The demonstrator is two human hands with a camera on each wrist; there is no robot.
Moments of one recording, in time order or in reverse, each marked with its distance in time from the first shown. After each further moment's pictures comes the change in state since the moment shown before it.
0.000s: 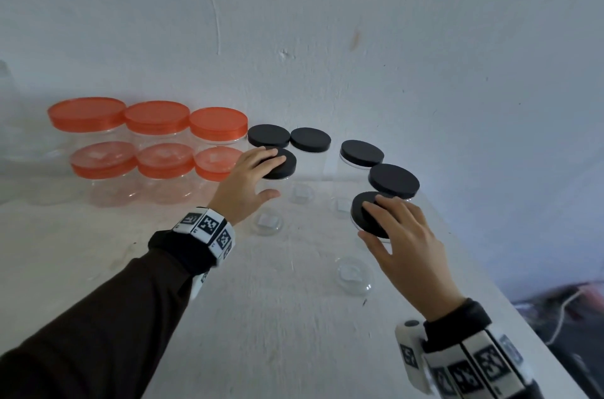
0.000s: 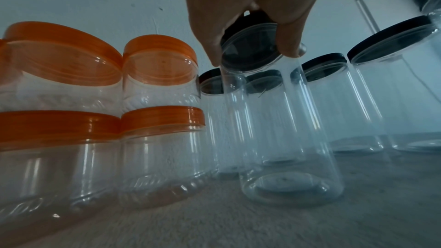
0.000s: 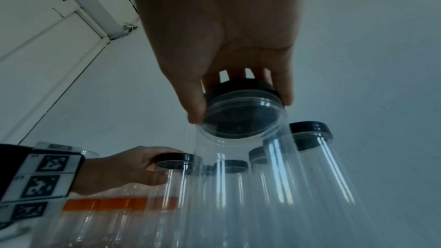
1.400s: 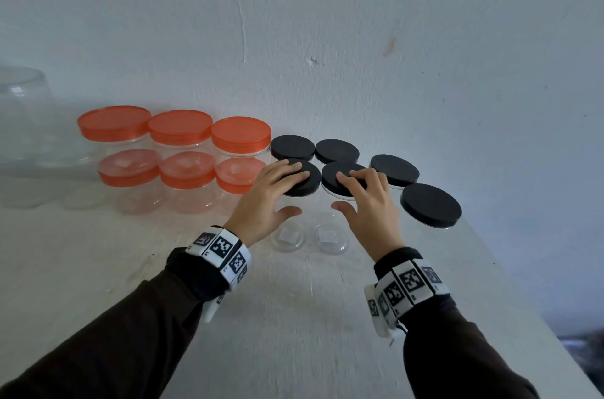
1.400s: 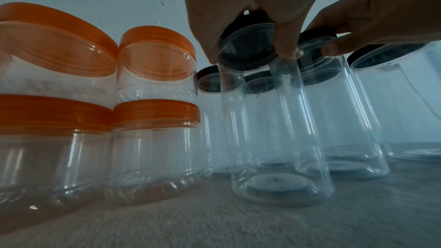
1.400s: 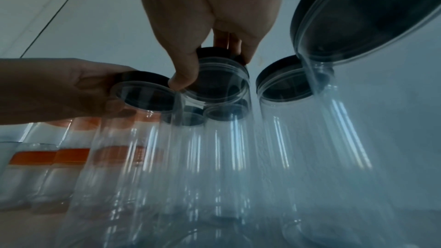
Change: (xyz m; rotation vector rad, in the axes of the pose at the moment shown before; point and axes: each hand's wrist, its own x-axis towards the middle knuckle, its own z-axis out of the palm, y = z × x) left_hand 0.002 -0.004 0.007 -0.011 0.080 0.000; right_hand 0.092 -0.004 0.108 0.245 0.107 -0.118
